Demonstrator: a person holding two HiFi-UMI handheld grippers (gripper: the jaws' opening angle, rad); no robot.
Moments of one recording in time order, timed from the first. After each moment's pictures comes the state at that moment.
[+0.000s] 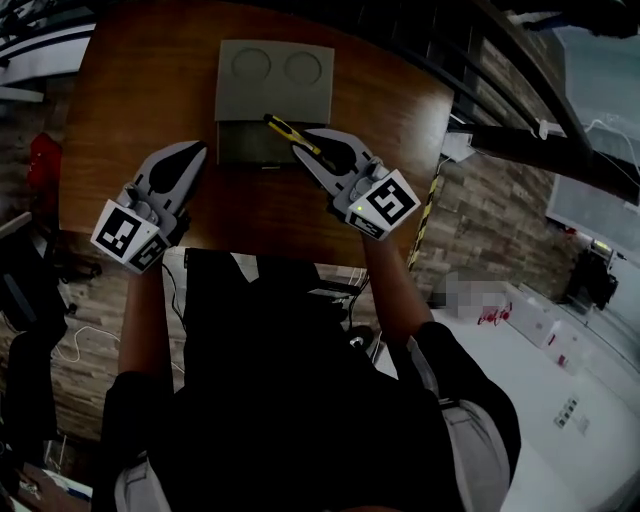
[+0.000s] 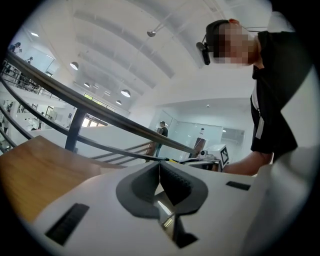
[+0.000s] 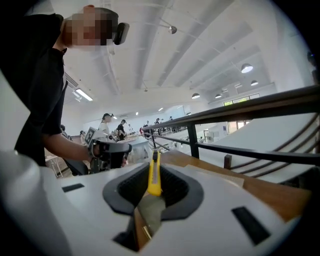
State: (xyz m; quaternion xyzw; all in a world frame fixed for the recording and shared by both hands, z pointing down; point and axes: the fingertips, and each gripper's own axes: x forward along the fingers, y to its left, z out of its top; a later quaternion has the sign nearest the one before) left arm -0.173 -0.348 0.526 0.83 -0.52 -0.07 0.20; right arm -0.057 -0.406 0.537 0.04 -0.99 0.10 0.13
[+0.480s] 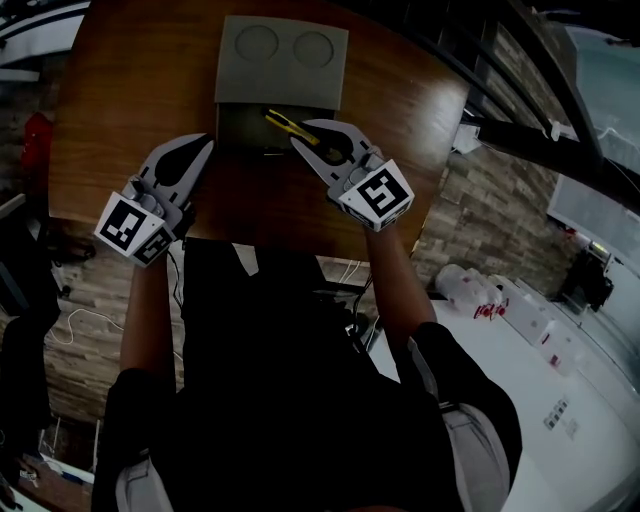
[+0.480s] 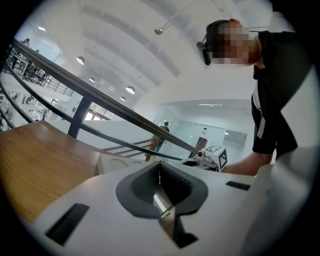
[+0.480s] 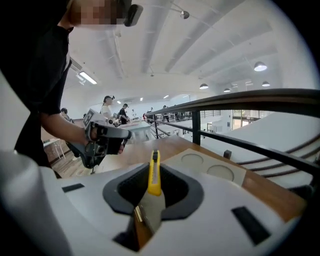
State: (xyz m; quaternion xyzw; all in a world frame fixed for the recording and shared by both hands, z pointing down) left arm -0.160 -0.347 0.574 0.82 -0.52 -0.08 0.23; right arm -0.056 -0.403 0.604 0.02 -0.98 0.06 0.21
